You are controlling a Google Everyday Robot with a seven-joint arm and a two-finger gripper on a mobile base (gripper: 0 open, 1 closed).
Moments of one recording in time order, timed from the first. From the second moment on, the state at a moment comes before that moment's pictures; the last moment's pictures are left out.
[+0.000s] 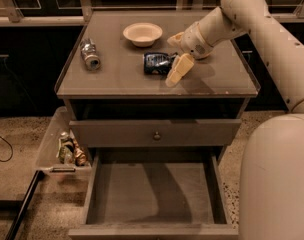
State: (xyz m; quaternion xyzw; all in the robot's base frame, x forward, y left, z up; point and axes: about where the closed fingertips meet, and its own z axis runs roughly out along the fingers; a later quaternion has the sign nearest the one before) arm 0.721 -0.081 0.854 -0.63 0.67 0.18 0.34
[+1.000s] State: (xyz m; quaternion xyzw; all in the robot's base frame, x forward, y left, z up) arm 0.726 -0.082 0.845 -0.62 0.68 0.19 0.32
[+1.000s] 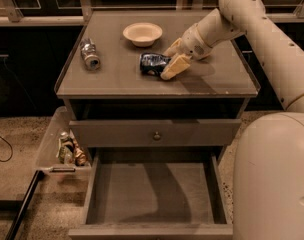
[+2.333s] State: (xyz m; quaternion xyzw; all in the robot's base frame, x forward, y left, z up) arm 0.704 -0.087 0.855 -0.63 0.68 0.19 0.33
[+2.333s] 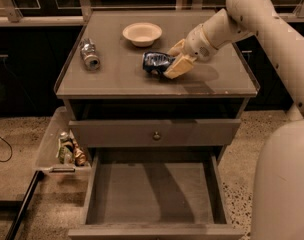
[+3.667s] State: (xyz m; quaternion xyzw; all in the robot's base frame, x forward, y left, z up) arm 0.566 -0.139 0.850 -0.62 0.66 0.14 0.39
